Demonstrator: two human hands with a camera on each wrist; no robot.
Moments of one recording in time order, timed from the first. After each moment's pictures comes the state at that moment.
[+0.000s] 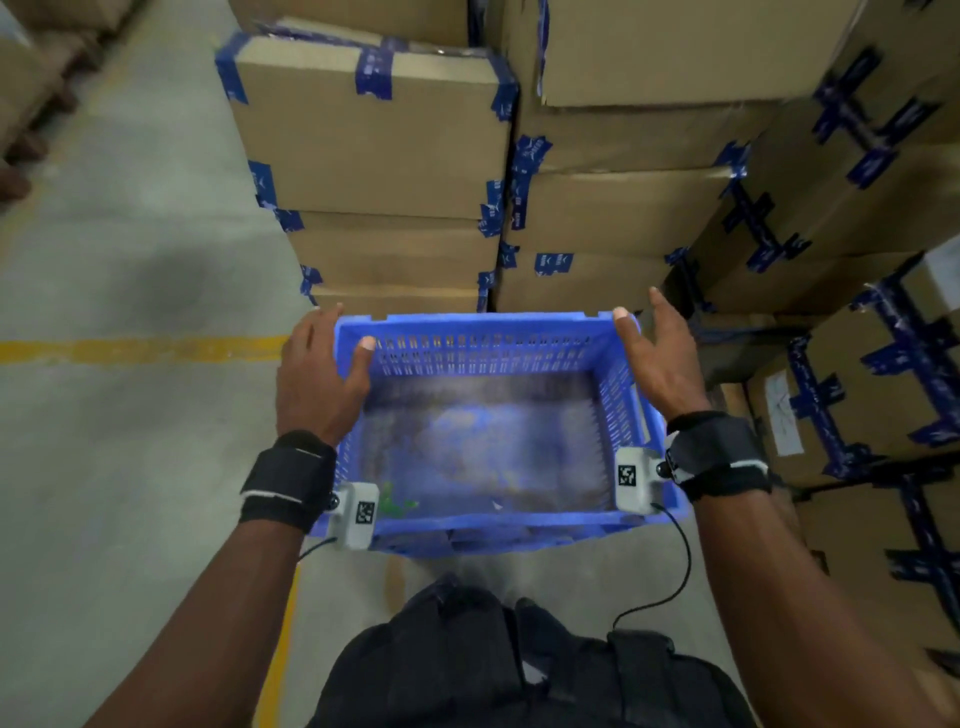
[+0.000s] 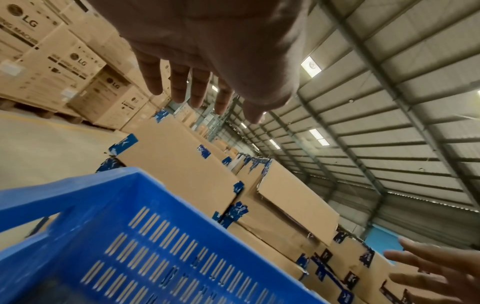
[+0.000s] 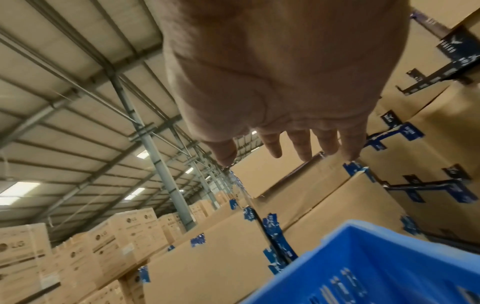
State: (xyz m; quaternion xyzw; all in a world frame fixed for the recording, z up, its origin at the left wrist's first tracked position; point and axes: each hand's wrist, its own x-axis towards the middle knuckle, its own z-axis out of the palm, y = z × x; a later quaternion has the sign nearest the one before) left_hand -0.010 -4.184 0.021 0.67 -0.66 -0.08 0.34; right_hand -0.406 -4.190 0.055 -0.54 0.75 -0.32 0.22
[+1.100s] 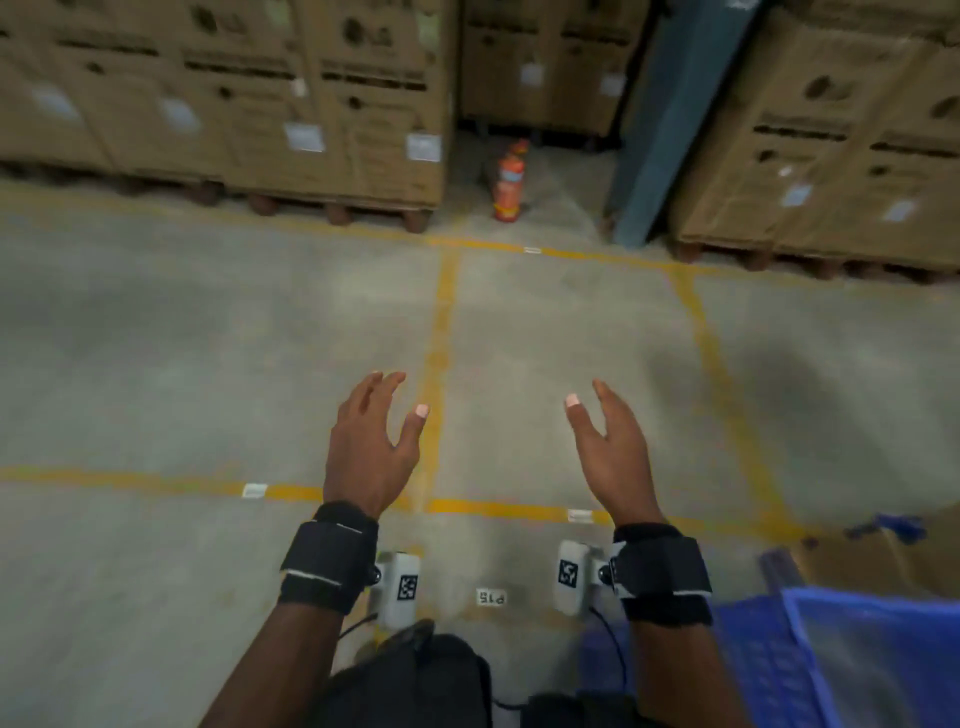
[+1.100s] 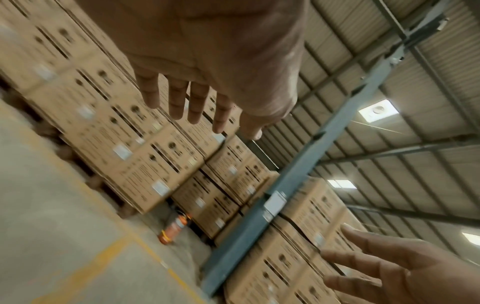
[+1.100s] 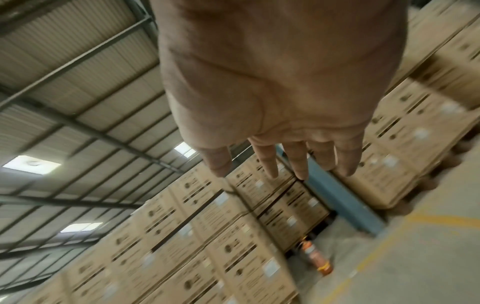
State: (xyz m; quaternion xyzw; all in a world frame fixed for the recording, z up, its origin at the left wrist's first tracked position) left_hand 0.041 -3.539 0.051 0.91 0.05 0.14 0.39; right_hand 0.062 -3.809 0.074 -0.88 0.11 -0.03 0.46
